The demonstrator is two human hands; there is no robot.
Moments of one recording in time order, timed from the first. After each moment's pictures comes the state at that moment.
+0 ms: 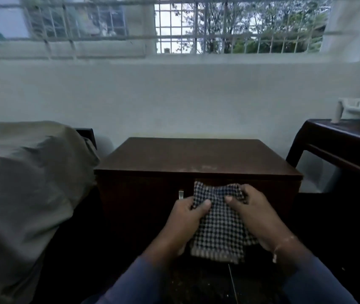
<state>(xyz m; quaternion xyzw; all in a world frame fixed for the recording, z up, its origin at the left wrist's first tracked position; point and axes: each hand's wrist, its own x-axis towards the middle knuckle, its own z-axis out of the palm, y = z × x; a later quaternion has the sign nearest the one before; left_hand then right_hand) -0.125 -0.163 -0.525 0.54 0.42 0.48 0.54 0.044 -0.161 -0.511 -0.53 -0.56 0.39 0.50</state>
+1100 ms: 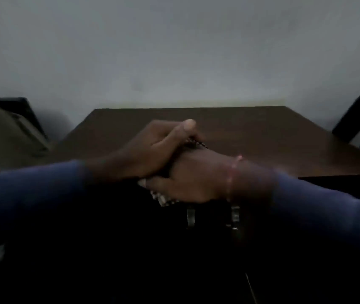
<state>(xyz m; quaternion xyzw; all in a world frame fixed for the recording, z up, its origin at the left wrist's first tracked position) -0.205 0.059 -0.465 0.85 0.32 0.35 0.24 -0.079 0.019 -0.466 -0.44 -0.89 0.01 0.05</state>
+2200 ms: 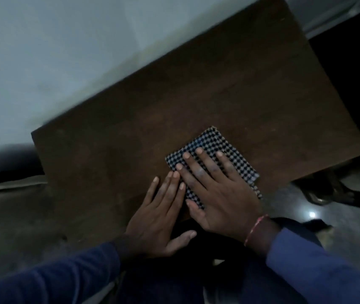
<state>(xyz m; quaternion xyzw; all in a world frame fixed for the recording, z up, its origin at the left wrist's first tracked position) -0.197 0.057 -0.463 0.96 0.24 -0.07 0.12 0.007 0.014 -0.463 -0.62 -0.77 0.13 0.05</state>
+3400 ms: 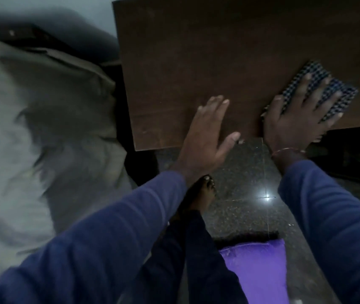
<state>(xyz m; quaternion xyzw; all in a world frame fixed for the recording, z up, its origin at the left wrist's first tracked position) -0.253 0.021 -0.440 0.78 0.49 0.18 0.36 -0.063 0.023 -0.461 -0.91 -0.41 0.06 -0.02</state>
